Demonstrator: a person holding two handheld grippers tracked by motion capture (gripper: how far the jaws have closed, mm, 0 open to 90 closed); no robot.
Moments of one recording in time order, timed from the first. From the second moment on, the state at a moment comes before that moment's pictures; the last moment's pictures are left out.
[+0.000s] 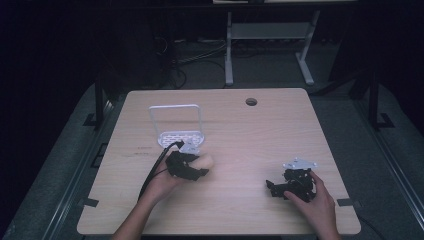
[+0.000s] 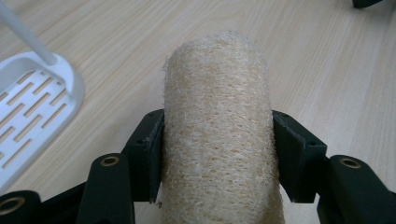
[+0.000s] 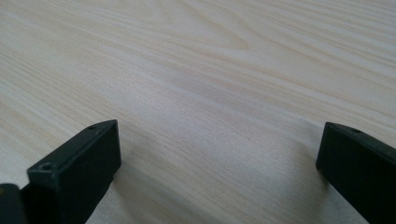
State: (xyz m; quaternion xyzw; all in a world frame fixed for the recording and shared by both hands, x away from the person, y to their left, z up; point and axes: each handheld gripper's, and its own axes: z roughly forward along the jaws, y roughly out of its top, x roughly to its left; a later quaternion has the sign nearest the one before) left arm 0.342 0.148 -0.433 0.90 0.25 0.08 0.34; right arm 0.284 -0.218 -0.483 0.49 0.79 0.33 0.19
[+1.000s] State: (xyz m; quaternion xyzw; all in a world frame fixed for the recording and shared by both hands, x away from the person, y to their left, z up) left arm 0.364 0.186 -0.425 0.89 0.28 0.10 0.33; right arm 0.284 -0.218 -0.483 0.49 0.79 0.33 0.19
